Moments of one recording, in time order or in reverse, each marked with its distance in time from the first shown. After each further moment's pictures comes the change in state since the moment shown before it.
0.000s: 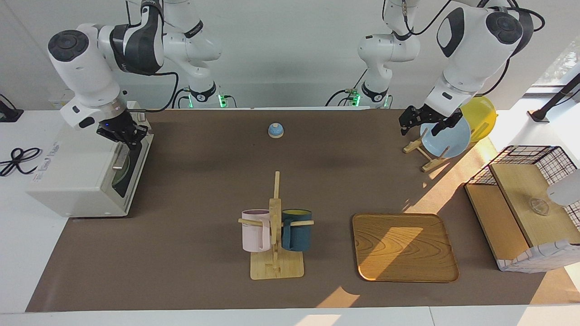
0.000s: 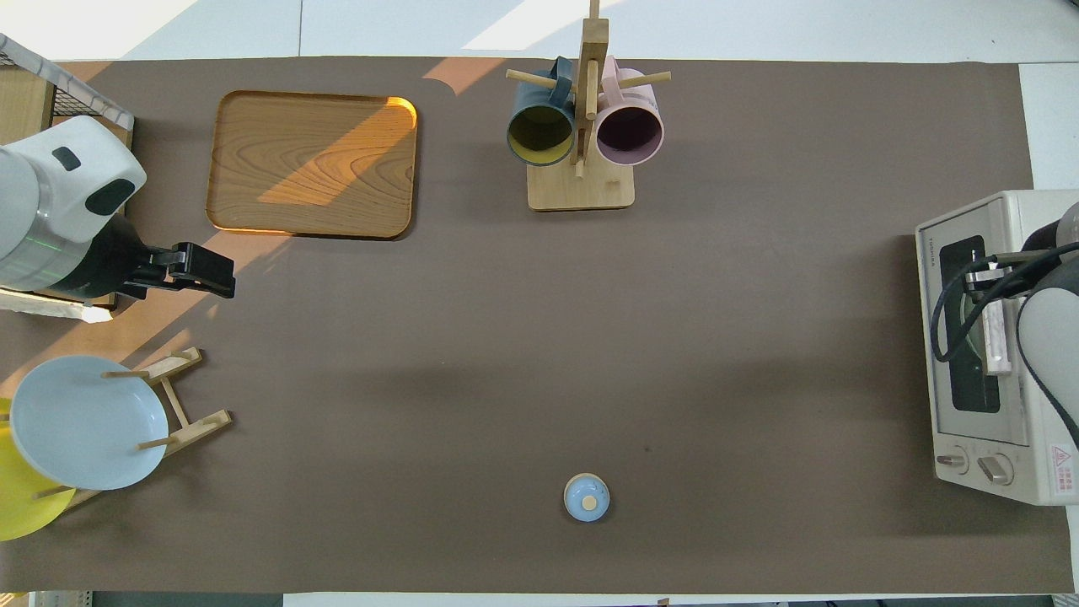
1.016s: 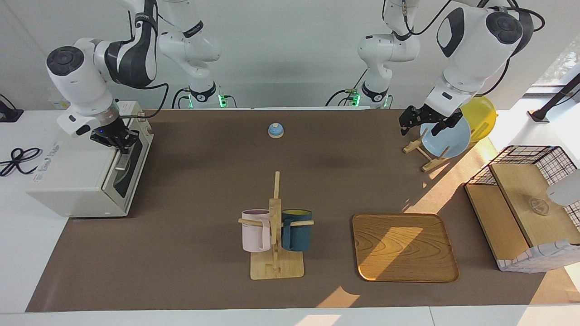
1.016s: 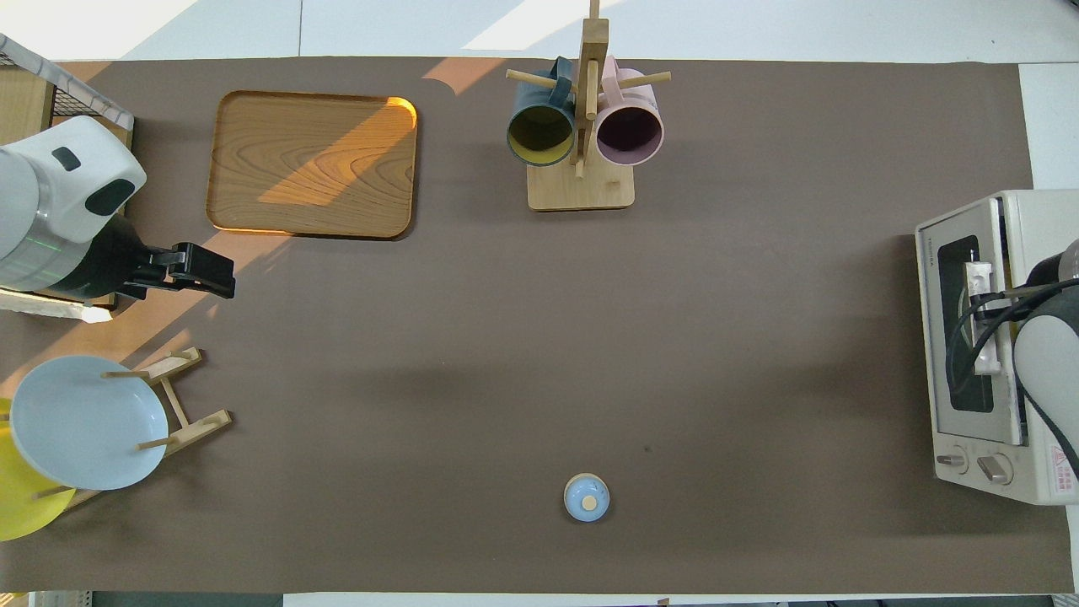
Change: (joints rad) left arm 0.000 0.000 0.000 0.000 0.000 0.000 0.000; right arm -0.062 -0.030 0.007 -0.147 -0.020 0.135 -0.105
